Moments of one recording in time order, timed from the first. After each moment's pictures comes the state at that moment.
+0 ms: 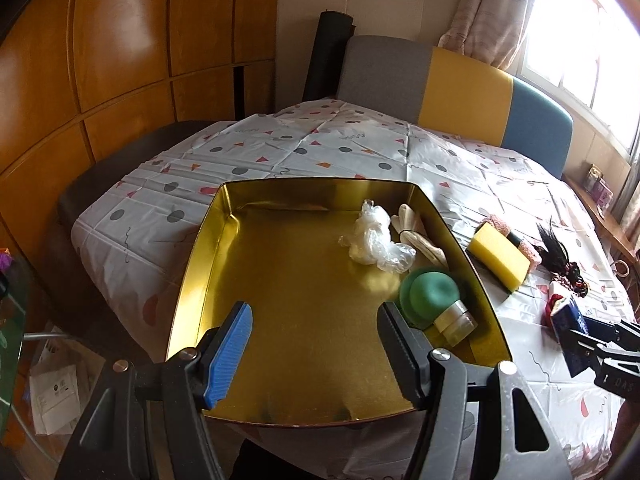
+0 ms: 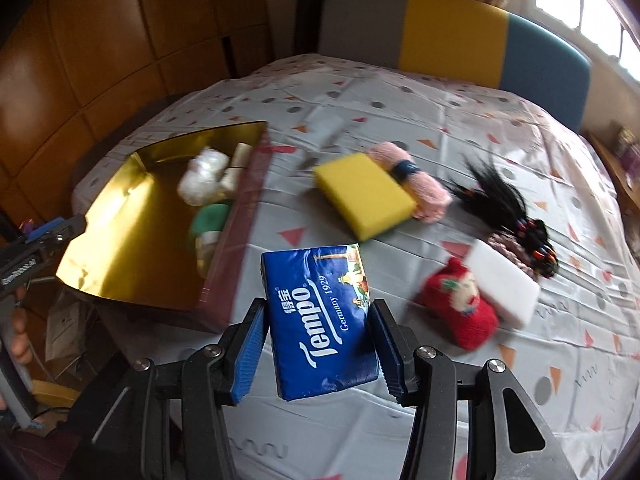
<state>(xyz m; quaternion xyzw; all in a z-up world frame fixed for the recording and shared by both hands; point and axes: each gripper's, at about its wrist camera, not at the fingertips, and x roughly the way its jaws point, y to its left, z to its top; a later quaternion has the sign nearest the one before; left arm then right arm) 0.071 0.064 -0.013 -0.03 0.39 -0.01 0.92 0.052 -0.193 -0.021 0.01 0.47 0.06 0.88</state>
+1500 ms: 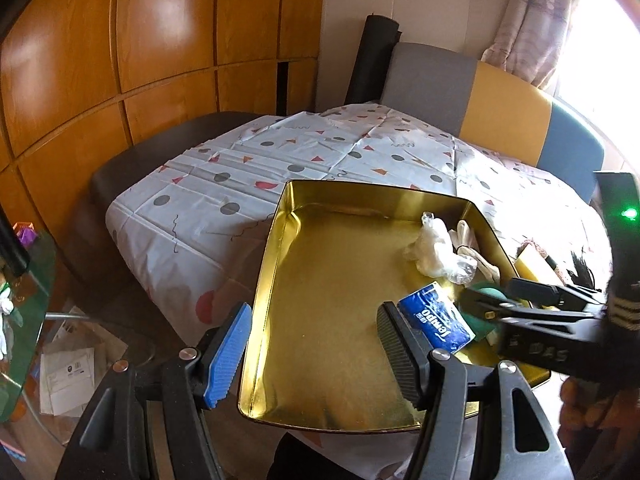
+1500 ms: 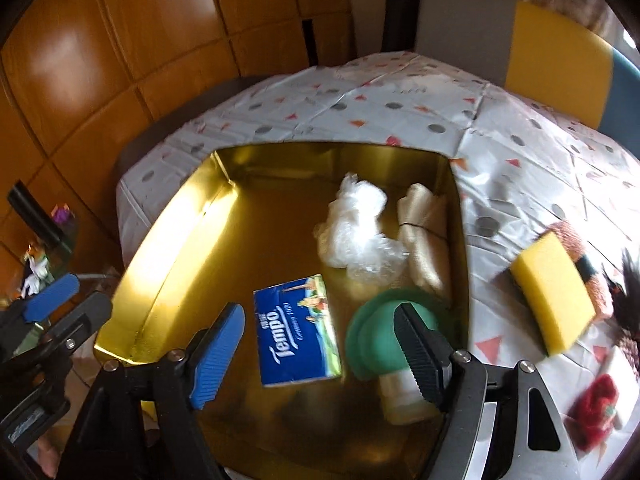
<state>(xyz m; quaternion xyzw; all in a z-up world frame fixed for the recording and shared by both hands) 0.073 0.115 -0.011 -0.05 0.39 0.04 0.92 0.151 -0.047 -0.042 0.00 0.47 0.17 0.87</state>
